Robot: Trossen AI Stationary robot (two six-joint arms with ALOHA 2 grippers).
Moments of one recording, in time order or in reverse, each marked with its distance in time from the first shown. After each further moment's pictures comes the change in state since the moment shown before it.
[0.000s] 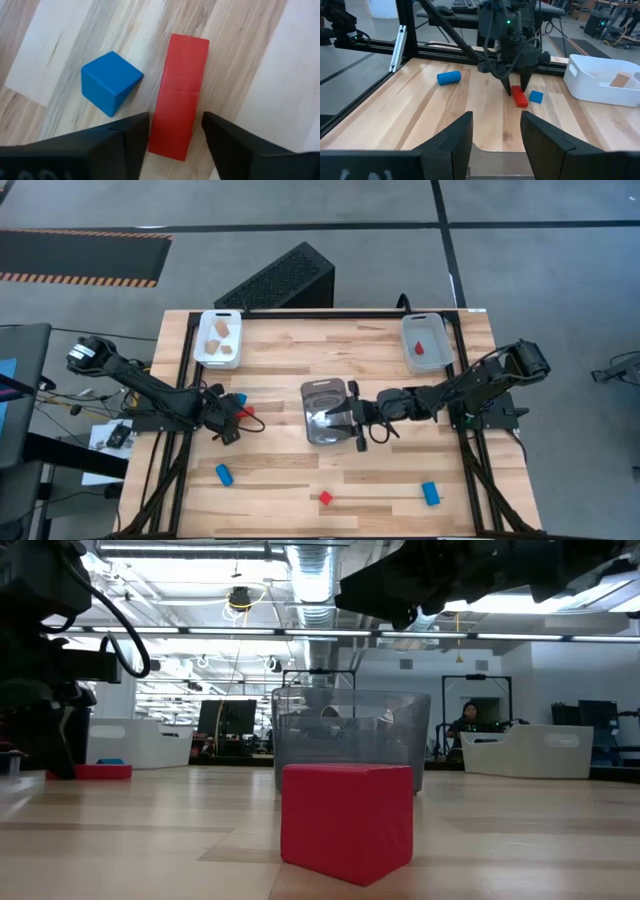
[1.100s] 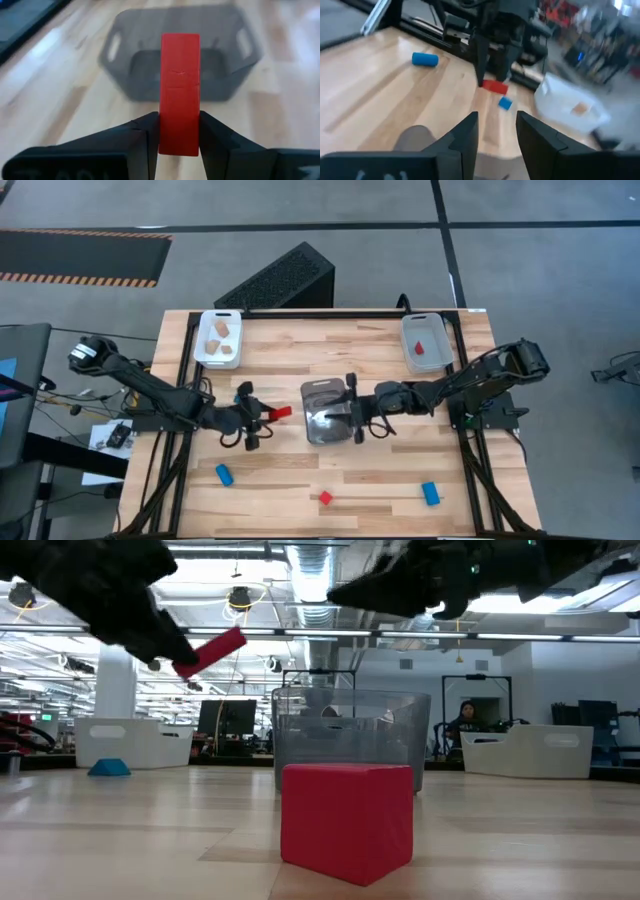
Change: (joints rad) left arm -0.013 0.003 0.110 0.598 -0.178 0.449; right arm -0.060 0.000 0.012 -0.009 0.002 -0.365
